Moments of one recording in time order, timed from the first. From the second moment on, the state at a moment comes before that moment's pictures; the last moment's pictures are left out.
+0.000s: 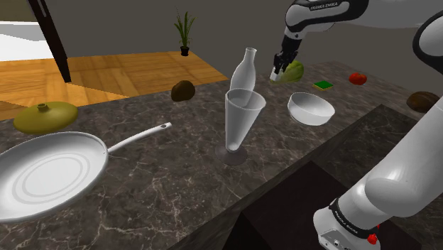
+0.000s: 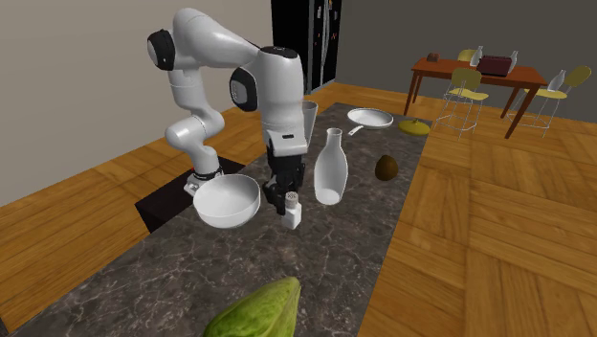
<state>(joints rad) -0.08 0.08 -0.27 -1.79 -0.06 1.98 -0.27</state>
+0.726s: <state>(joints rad) -0.08 0.07 -0.27 -1.65 -0.06 1.84 -0.28</state>
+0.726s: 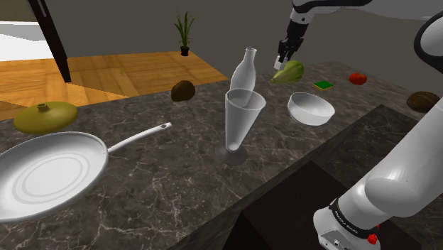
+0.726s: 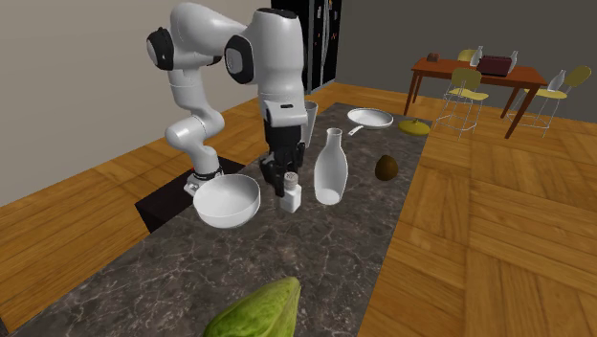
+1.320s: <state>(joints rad) -0.09 0.10 -0.27 -1.50 -0.05 1.71 -0.29</state>
